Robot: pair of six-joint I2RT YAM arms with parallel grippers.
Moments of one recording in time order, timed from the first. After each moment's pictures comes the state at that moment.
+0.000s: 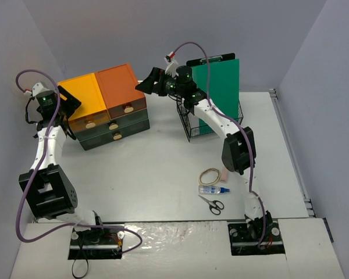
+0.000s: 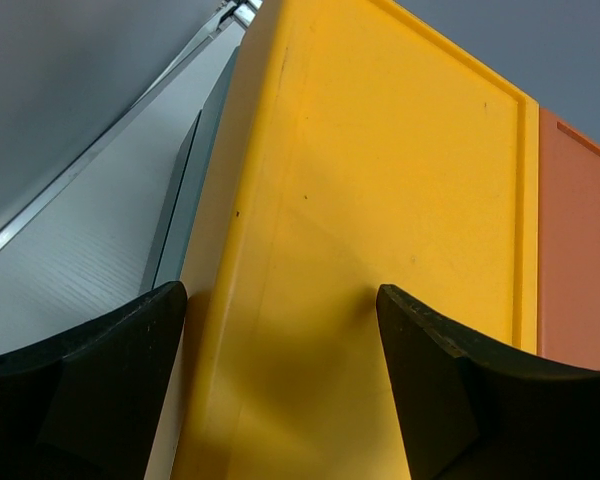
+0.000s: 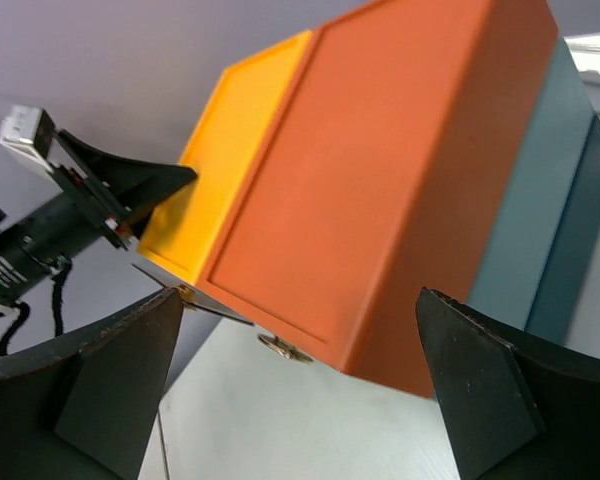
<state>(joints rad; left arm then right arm) 0.30 1.53 1.28 -0.15 0.01 -0.57 0.53 2.32 2.15 0.07 -0.54 0.70</state>
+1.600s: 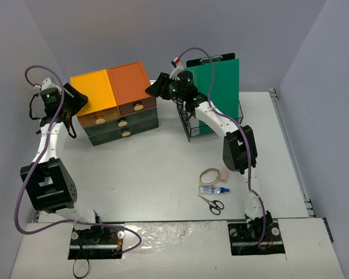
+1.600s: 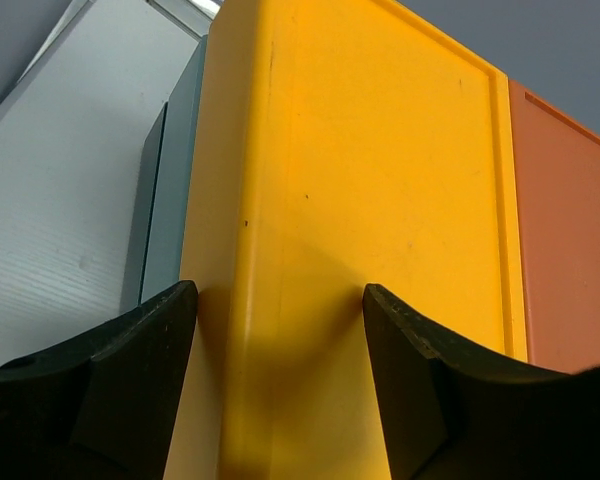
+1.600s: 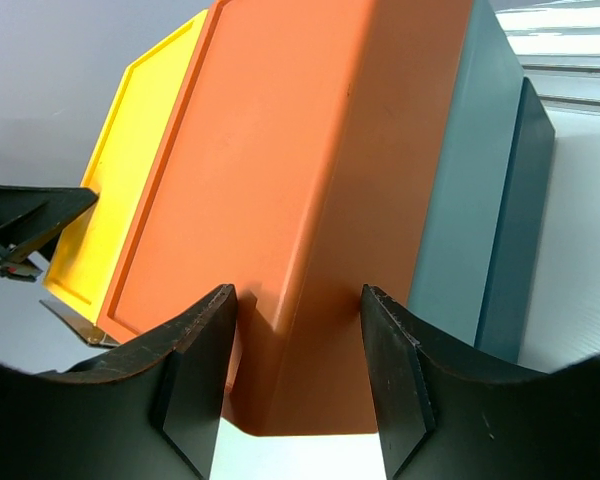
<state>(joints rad) 0.26 1.60 1.31 -0.11 0.20 -0.57 0.52 2.33 2.08 0.07 -0.40 0.69</state>
